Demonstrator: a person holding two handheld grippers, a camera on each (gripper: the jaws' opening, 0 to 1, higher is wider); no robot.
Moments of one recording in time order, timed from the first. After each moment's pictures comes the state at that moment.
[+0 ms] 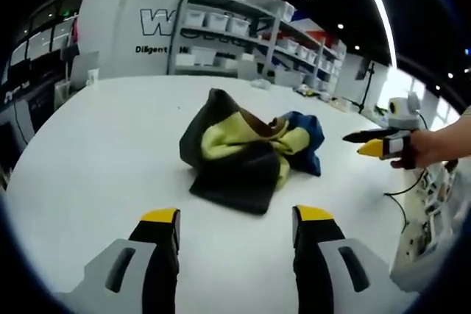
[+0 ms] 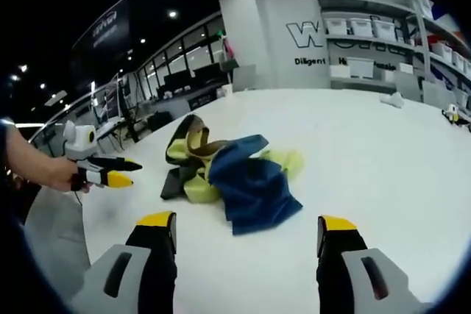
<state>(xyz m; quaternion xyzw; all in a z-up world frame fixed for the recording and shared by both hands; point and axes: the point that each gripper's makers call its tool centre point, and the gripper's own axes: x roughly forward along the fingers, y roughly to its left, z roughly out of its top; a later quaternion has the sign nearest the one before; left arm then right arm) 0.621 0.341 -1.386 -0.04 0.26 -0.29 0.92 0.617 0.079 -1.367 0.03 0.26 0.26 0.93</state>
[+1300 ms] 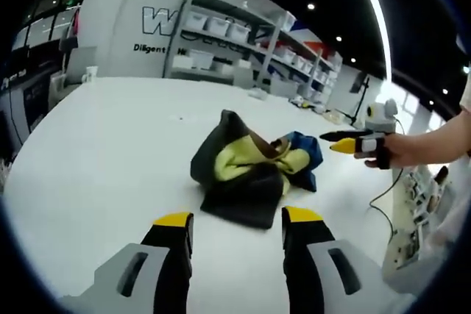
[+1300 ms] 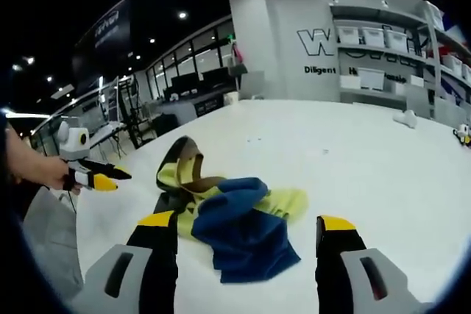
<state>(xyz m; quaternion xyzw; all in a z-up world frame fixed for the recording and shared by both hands) 0.628 0.353 -1.363 -0.07 0.26 -0.32 0.91 0.671 0.098 -1.348 0.01 0.24 0.28 0.93</state>
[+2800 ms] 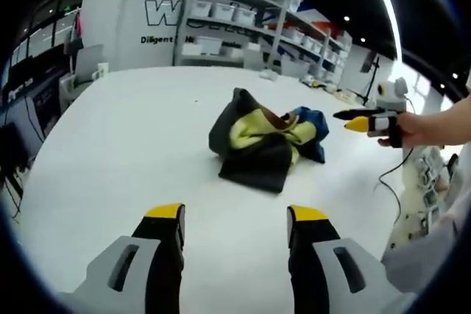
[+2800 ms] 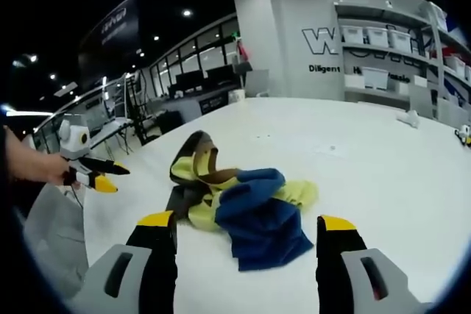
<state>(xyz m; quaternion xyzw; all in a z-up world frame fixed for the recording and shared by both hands) 0.591 0.395 -1.369 -0.01 0.30 -0.28 0.91 0.642 0.109 -1.346 0.01 0.25 0.29 0.92</state>
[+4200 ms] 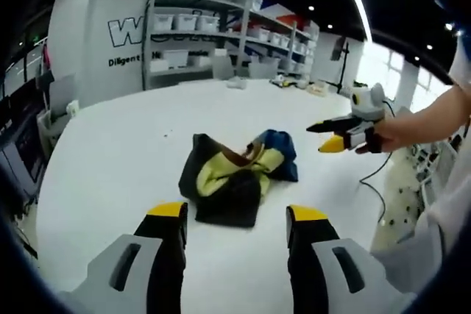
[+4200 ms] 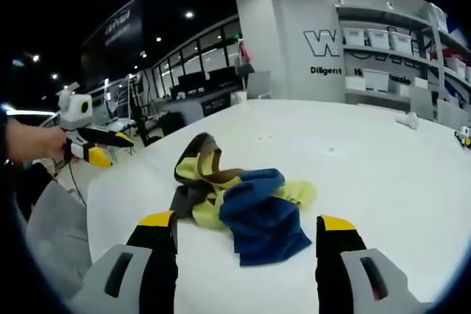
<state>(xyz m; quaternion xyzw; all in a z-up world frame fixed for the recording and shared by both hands) 0.620 0.338 -1.302 0.04 0.27 -0.37 0.89 0.639 0.101 -1.339 0.01 0.24 0.29 0.93</state>
